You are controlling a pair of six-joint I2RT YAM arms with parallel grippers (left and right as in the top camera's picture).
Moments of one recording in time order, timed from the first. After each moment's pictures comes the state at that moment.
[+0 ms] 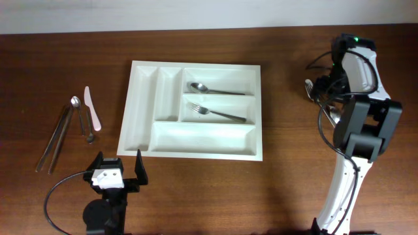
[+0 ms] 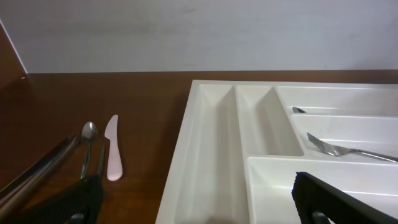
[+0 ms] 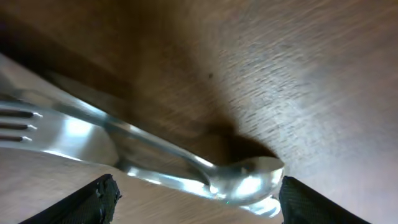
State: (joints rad) left arm 0.04 0.01 0.07 -0.20 0.00 0.01; right arm -0.23 2.46 2.14 -1.31 0.11 0.30
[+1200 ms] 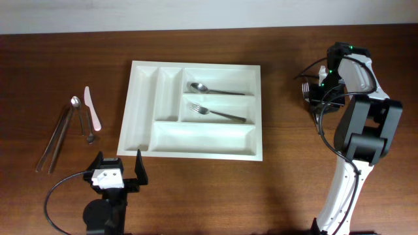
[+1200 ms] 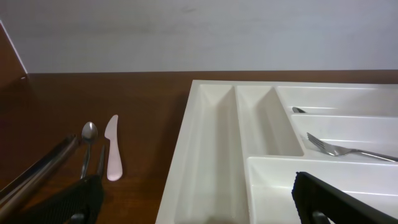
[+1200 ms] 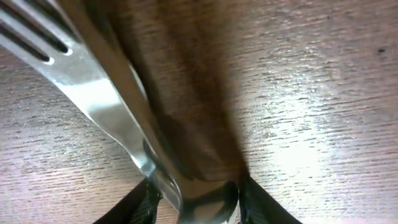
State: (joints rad) left arm 0.04 0.01 0.07 -0.20 0.00 0.01; right arm -0.21 2.41 1.97 -1.22 -0.03 0.07
